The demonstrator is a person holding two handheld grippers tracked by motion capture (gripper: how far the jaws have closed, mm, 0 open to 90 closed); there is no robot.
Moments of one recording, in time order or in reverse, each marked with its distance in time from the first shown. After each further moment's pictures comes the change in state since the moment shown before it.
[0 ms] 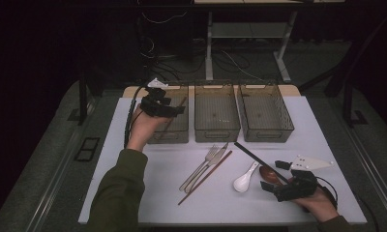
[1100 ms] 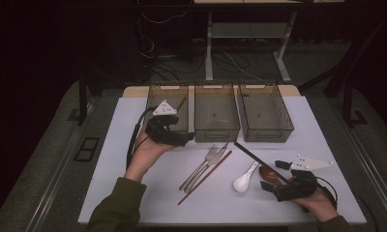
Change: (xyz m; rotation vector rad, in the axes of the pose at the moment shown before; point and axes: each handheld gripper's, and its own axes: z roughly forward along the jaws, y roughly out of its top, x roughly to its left) left arm -0.068 -0.039 -0.020 -0.022 -0.099 0.094; right arm 0.000 0.000 -0.001 -0.003 -0.001 0.001
